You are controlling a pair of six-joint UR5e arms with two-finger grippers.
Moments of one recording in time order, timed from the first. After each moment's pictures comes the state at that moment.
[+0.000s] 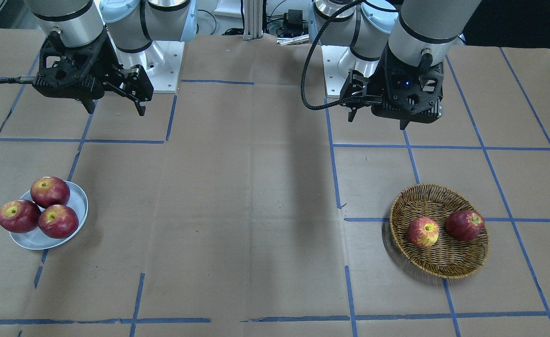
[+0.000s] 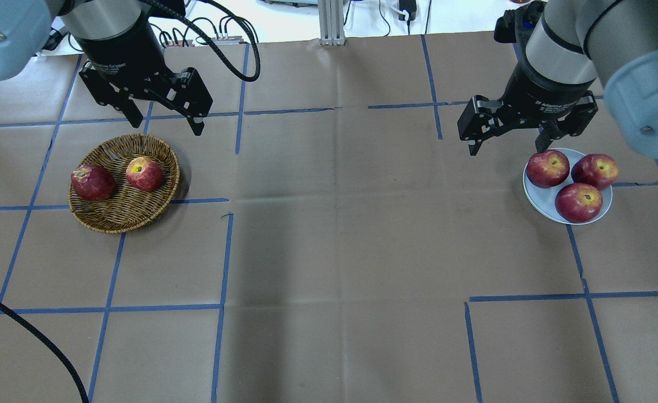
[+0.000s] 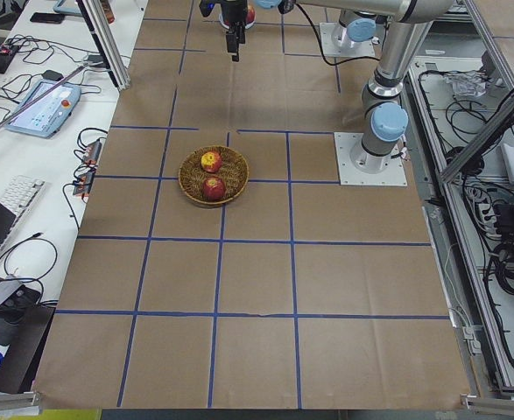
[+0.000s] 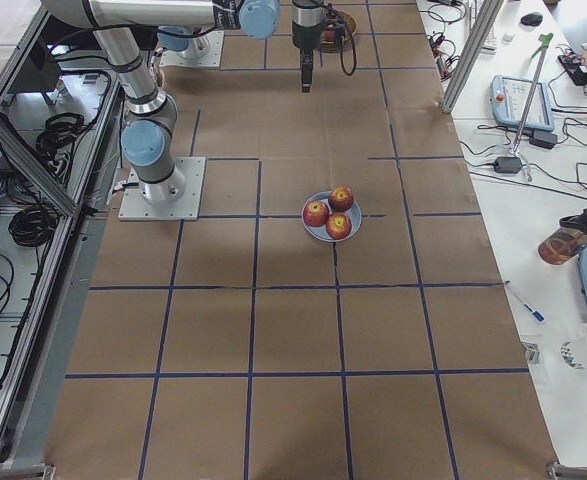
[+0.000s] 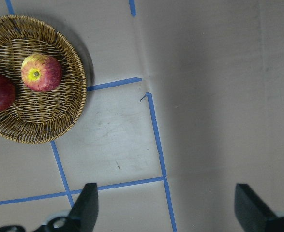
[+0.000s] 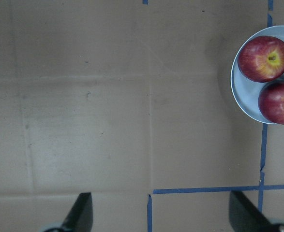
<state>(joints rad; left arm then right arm) -1.62 -1.66 -1.41 -1.71 1.60 0.14 1.57 -1.65 1.68 -1.62 -1.58 0.02</state>
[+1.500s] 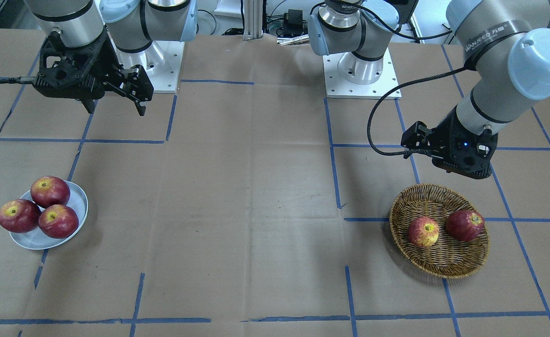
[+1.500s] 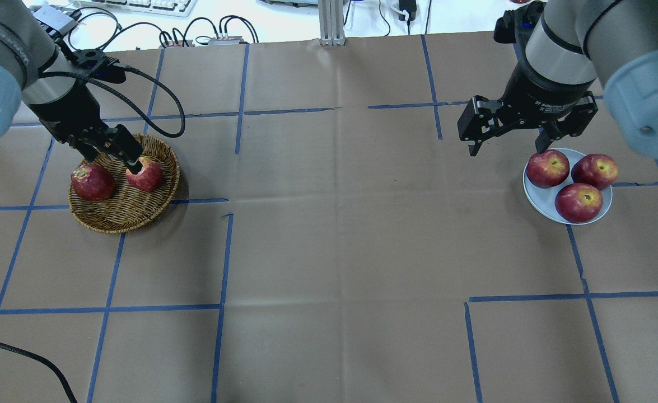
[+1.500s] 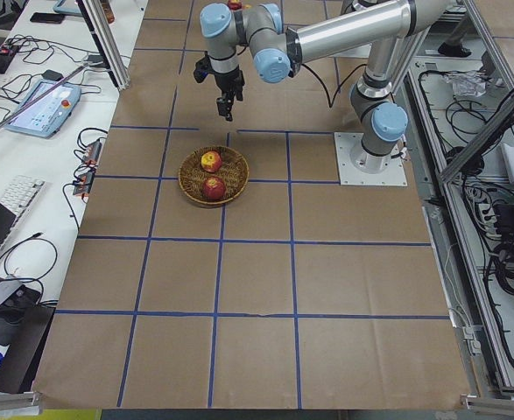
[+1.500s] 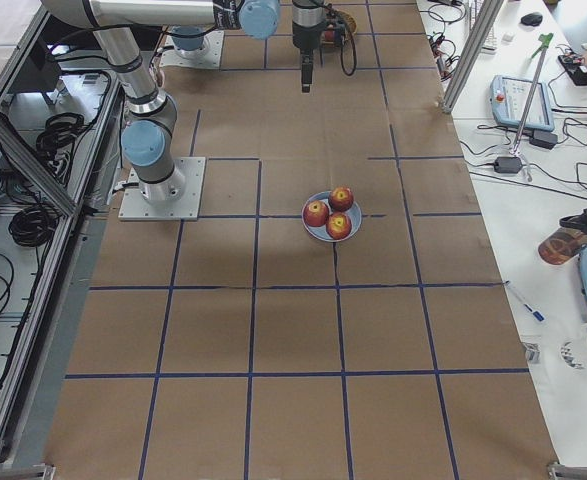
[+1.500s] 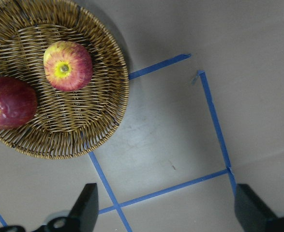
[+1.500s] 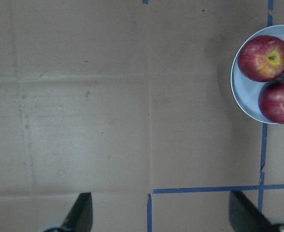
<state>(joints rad) -1.32 -1.70 -1.69 -1.43 1.60 0.60 1.57 -1.64 1.68 -1.61 -1.58 0.02</state>
